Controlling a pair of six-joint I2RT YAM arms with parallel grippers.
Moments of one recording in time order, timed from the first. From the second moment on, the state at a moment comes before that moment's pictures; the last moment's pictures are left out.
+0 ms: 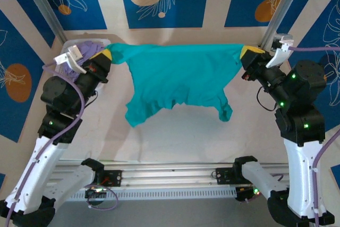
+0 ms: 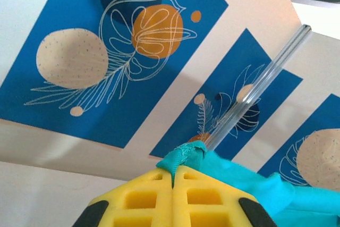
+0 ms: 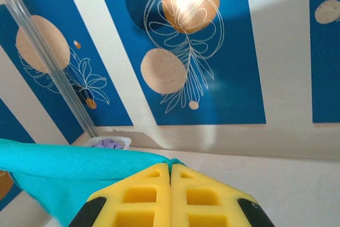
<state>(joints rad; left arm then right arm) -0.41 0.85 1.17 -0.13 0.03 -0.65 0.13 0.91 1.55 -0.65 -0.28 0.31</state>
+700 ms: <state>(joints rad) -0.29 1.41 1.69 -0.27 -0.08 -0.52 0.11 1.53 2.03 -0.62 -0.37 0.23</state>
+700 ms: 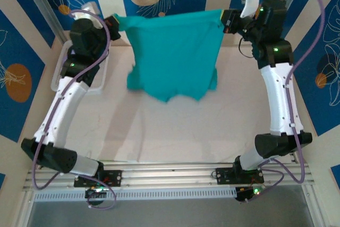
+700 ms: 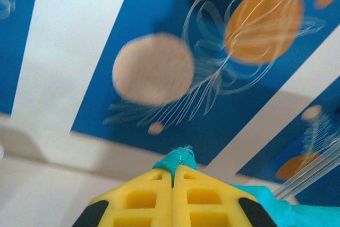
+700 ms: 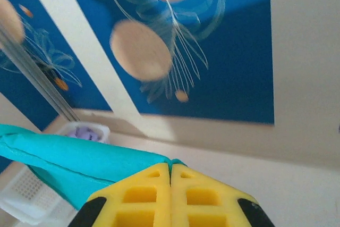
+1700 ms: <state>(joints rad) -0.61 1.04 0.61 -0.24 0.07 -0.52 0.20 1.16 0.78 -0.56 -0.30 0.38</state>
